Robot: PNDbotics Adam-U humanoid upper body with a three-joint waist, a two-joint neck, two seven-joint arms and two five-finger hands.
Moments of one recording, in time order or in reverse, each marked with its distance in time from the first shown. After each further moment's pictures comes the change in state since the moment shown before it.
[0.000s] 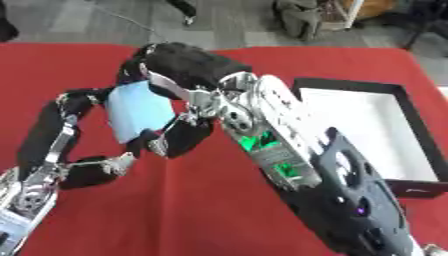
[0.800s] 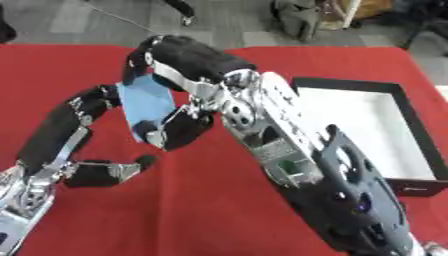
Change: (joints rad) left arm 0.010 0.000 0.003 0.013 -0.114 0.207 -0.237; right arm -0.002 -0.019 -0.046 0.002 -0.022 0.037 -0.060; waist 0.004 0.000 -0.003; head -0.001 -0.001
